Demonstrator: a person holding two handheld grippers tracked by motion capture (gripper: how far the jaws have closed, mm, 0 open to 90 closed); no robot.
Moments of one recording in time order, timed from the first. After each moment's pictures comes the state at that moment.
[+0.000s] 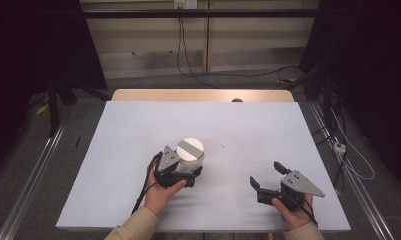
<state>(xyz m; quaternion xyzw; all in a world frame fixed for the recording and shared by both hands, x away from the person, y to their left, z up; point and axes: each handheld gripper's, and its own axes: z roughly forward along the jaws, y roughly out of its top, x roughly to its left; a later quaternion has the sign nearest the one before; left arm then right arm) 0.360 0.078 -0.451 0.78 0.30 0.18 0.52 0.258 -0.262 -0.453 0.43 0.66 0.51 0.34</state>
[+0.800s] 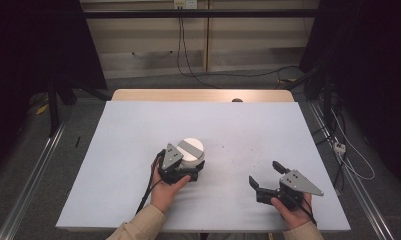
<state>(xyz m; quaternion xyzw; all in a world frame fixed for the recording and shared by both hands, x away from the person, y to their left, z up) 0.368 0.069 -0.455 0.76 0.30 0.20 0.54 0.260 -0.260 -0.453 0.43 0.67 0.51 0.33</state>
